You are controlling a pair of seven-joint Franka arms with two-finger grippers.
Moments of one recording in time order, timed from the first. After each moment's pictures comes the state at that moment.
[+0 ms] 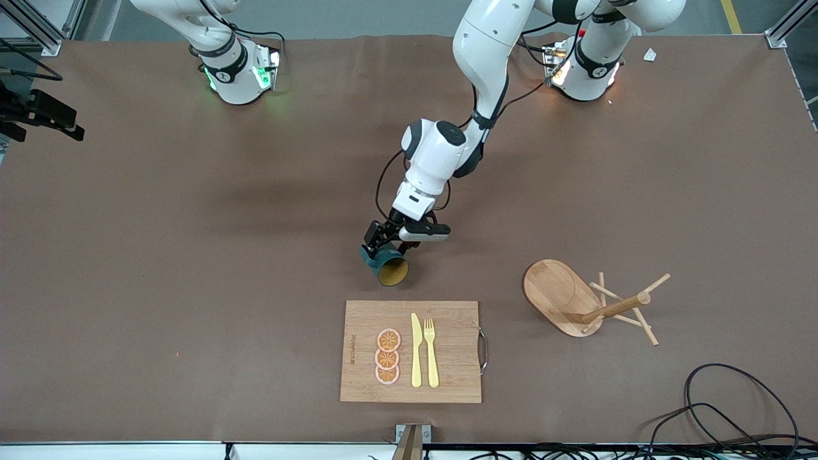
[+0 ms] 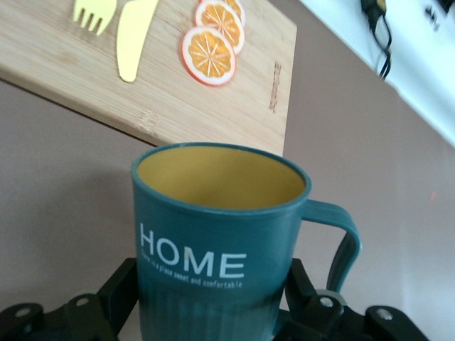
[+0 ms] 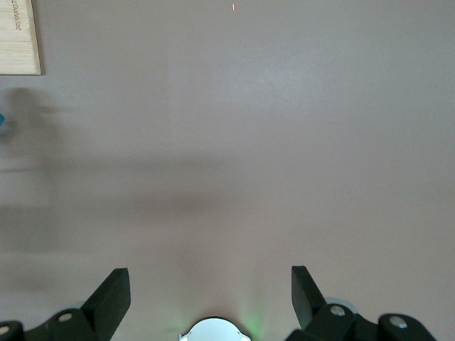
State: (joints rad) left arm -1.14 0.89 0.27 -1.57 -1.01 3.15 -0.32; right arm -0.01 -0.09 -0.06 -1.57 -0.01 1.40 -0.07
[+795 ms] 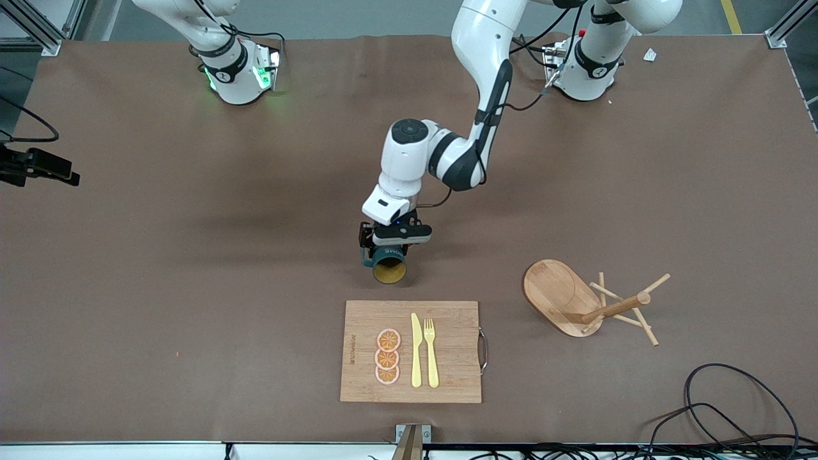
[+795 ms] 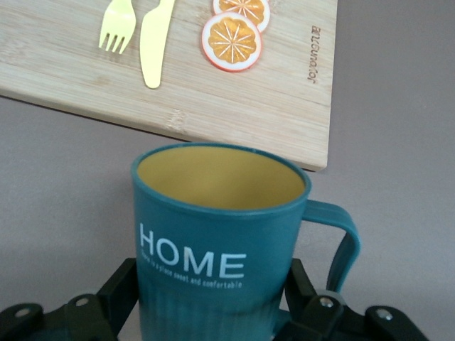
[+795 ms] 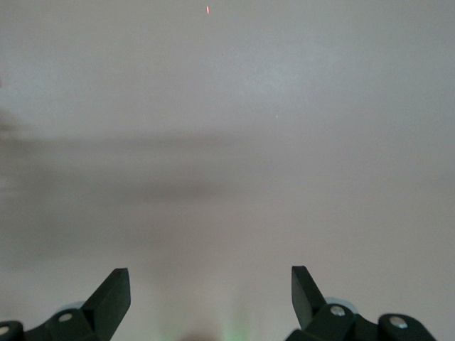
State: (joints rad) left arm -1.26 0.90 0.49 -1.49 -0.27 2.72 -0.99; right arm -0.10 0.07 -0.06 -1.55 -0.01 1.52 -0.16
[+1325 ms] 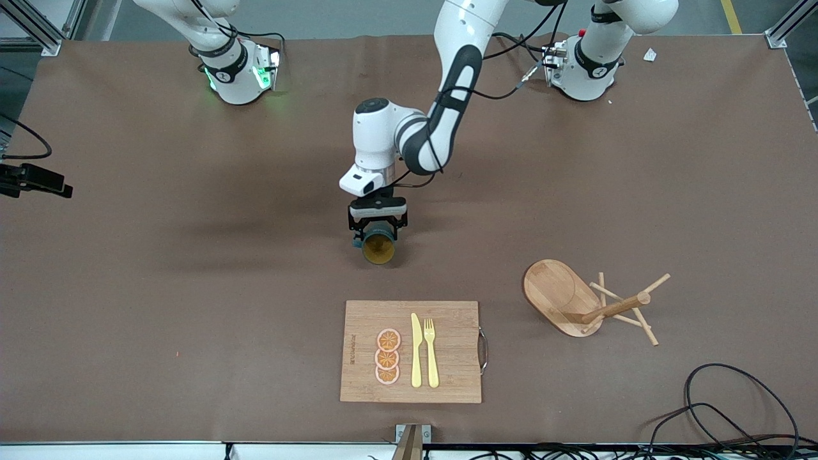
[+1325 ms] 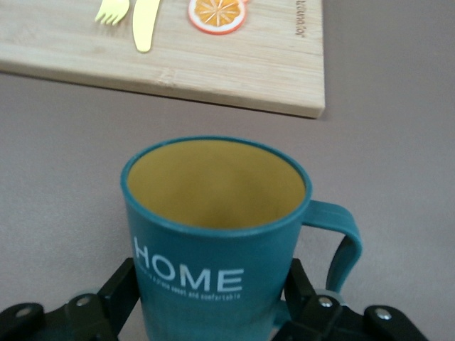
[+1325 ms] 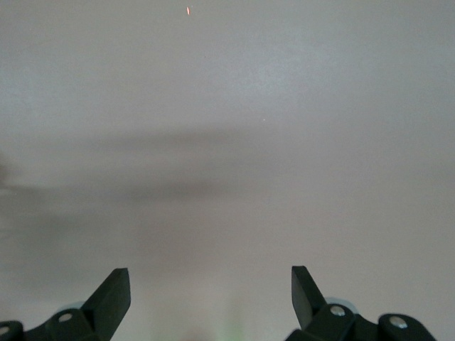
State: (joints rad) left arm -1.37 0.96 0.51 -1.48 0.23 2.66 -1.41; right arm -0.14 0.11 -0.06 -1.55 -0.01 1.55 -0.16
